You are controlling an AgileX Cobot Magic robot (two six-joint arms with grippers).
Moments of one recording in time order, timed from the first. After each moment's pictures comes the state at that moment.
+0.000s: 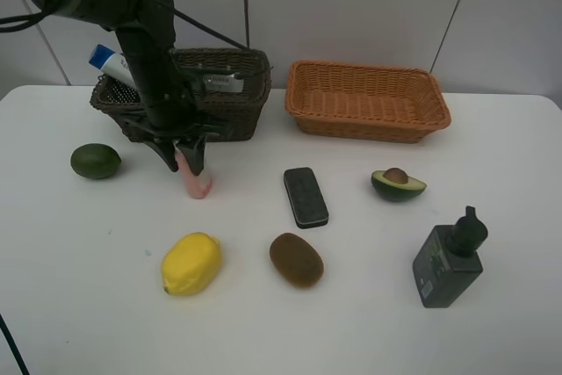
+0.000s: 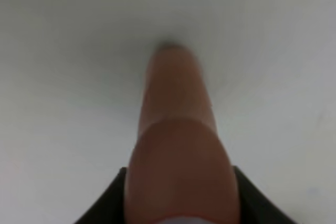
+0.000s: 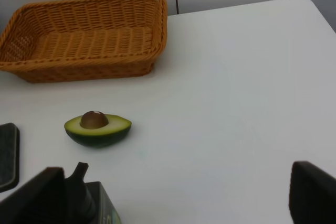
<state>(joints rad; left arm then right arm) -0.40 2.11 -1.47 -0.12 0.97 -0.03 -0.08 0.00 -0.52 0.01 1.07 0.05</state>
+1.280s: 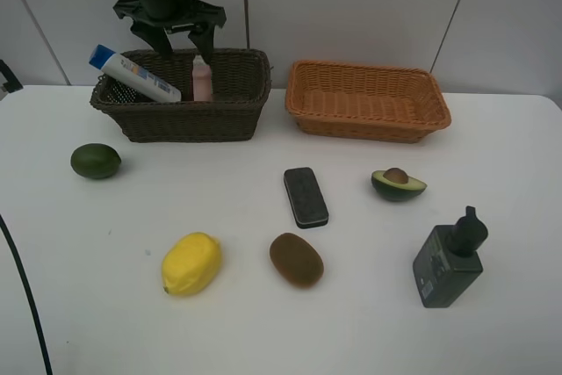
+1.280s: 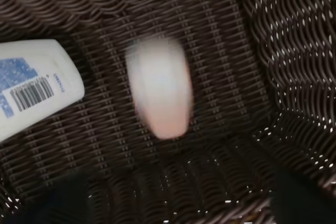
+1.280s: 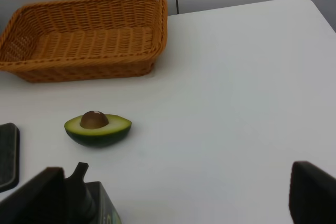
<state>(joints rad) -0.30 2.29 -2.17 -0.05 1.16 0.00 -0.08 0.00 -0.52 0.01 1.07 0.05</state>
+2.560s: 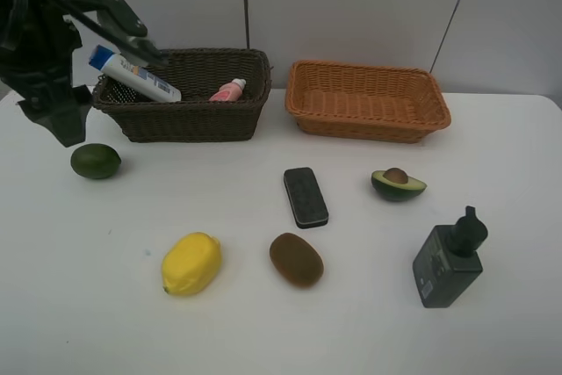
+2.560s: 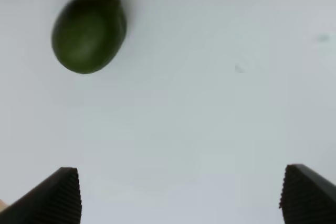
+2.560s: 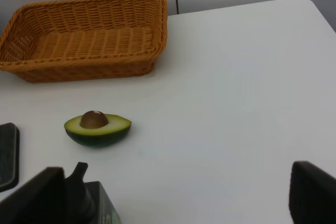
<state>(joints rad) -0.37 1.60 -1.23 0.23 1.16 0.45 -0.08 0.00 -0.52 0.01 1.07 0.05</state>
